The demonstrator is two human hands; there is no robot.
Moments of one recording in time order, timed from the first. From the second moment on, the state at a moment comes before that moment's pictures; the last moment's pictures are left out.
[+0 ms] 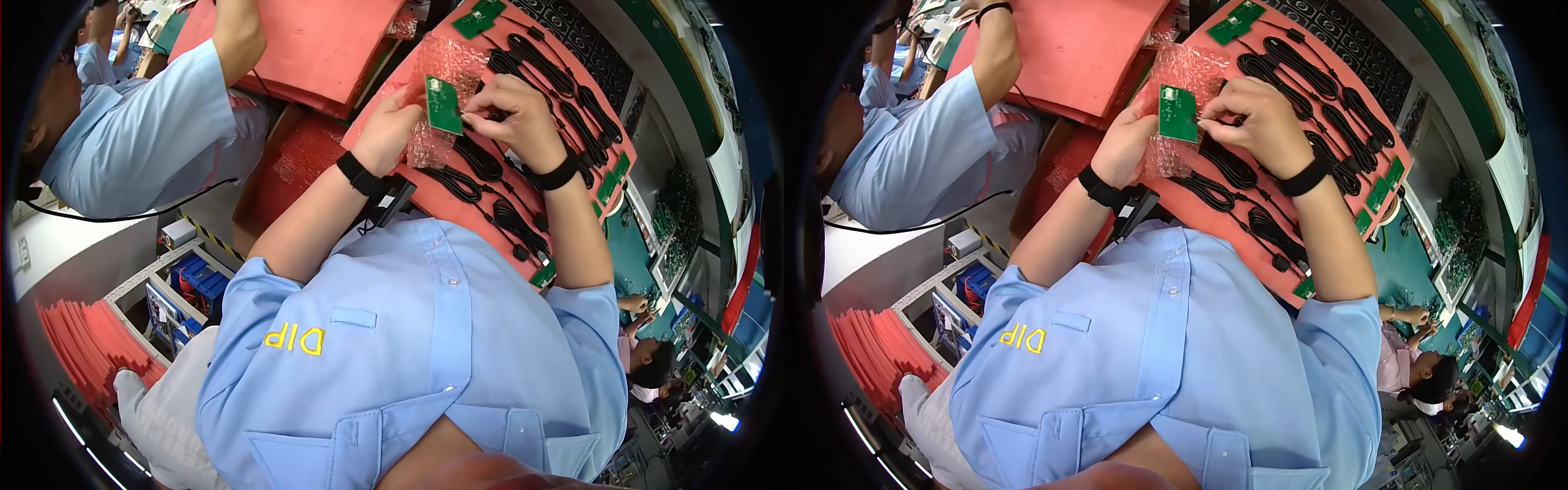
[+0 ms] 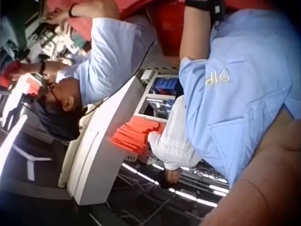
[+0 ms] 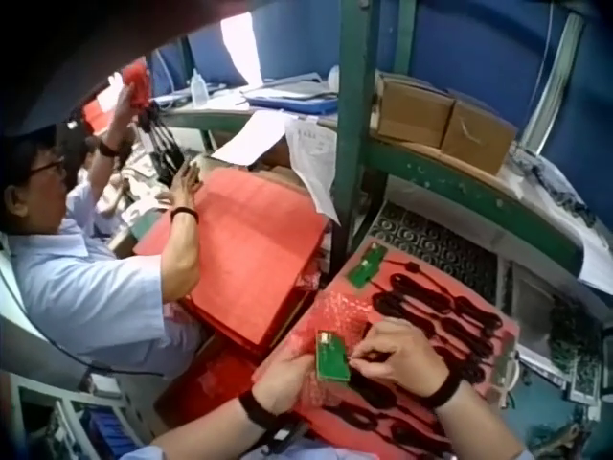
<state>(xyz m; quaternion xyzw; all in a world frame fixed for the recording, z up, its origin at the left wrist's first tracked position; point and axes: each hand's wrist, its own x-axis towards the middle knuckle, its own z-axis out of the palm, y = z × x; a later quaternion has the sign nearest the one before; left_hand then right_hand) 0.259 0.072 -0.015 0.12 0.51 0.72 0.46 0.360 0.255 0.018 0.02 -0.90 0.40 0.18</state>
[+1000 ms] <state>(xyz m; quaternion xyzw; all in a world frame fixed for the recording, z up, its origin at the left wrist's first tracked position) 0.256 0.055 -0.002 0.04 0.37 0.69 0.62 0.385 0.228 0.026 0.08 -0.94 0.15 0.30</state>
